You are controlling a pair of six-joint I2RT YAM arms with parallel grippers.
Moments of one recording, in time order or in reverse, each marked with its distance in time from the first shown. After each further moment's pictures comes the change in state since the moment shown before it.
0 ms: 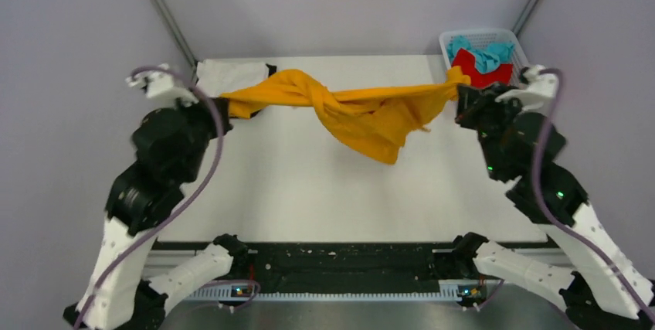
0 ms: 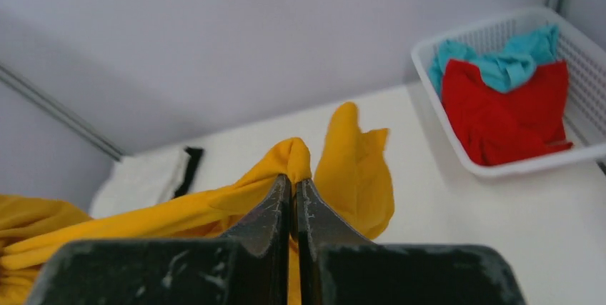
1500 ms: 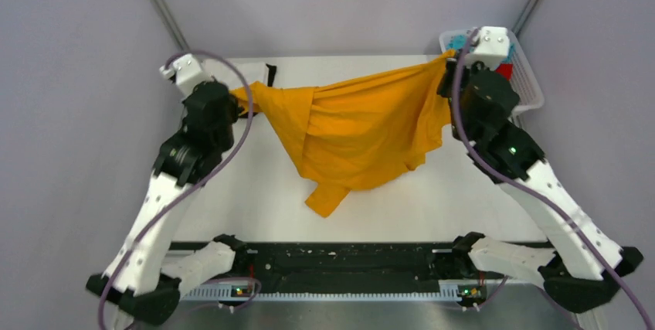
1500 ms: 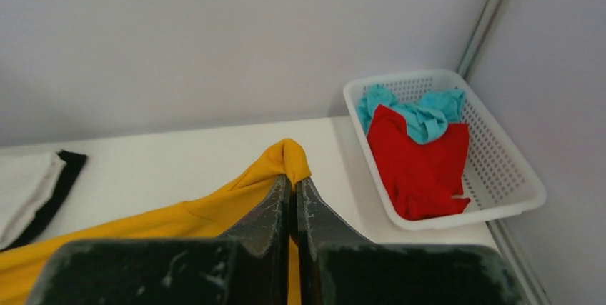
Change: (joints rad) left arm 0.062 -0.011 -0.123 0.111 -0.217 -0.059; right arm -0.042 0.167 0.202 0.143 0.013 -0.366
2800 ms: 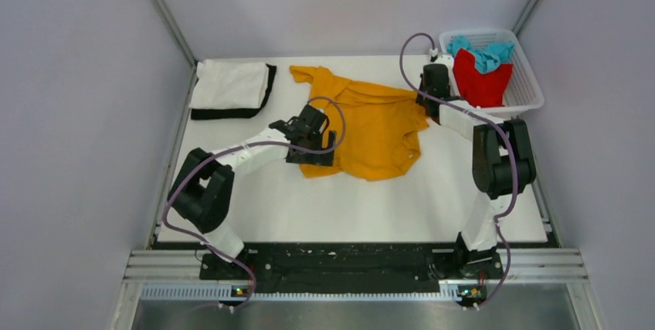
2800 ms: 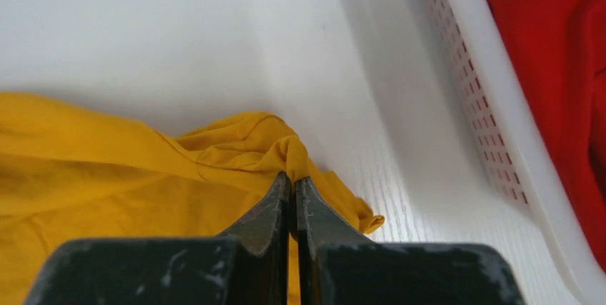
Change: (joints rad) left arm -0.125 0.728 -0.208 0.172 0.670 0.103; right arm -0.540 0.879 -0.153 0.356 -0.466 0.251
